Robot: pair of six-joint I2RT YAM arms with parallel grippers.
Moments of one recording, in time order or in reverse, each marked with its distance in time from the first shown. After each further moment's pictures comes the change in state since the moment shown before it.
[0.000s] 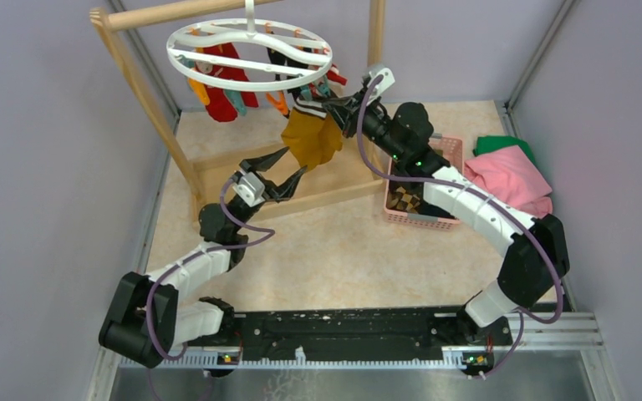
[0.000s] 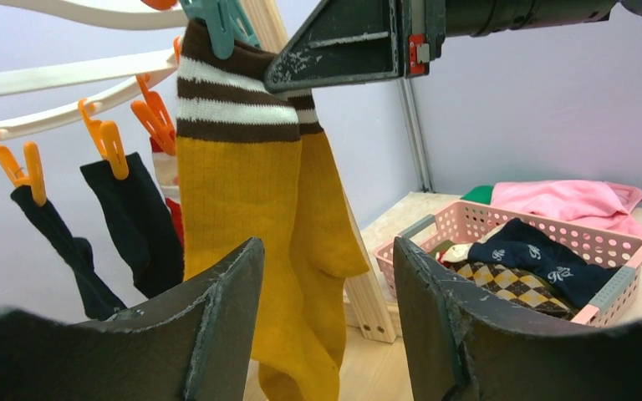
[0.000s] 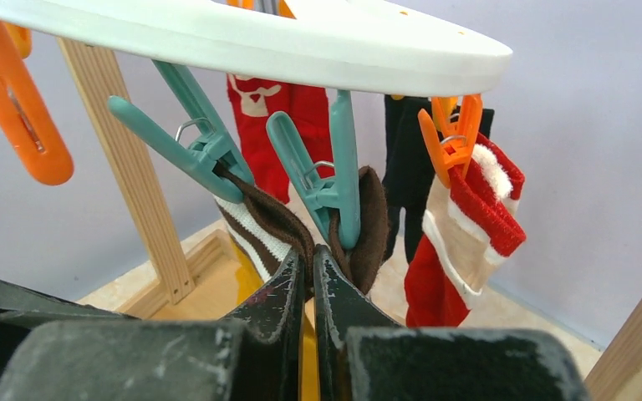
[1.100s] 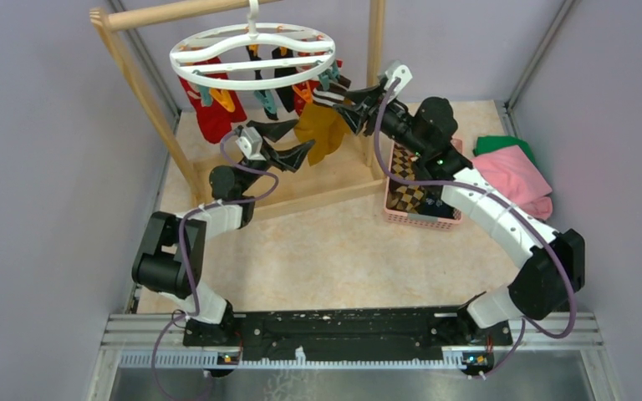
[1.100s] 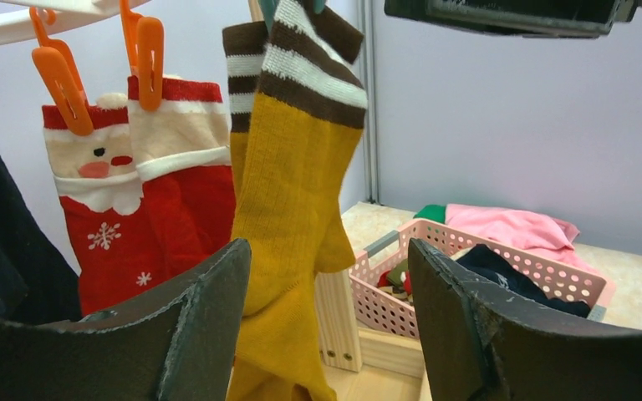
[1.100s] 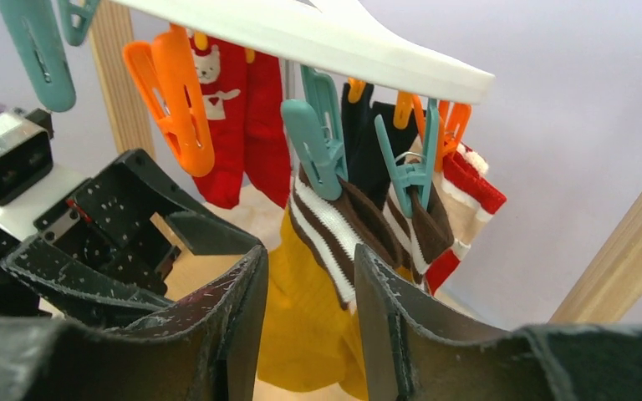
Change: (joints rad) left arm 0.115 0.401 0.297 0.156 0.165 -0.329; right arm -0.074 -0.111 -0.030 -0.066 -0.137 -0.099
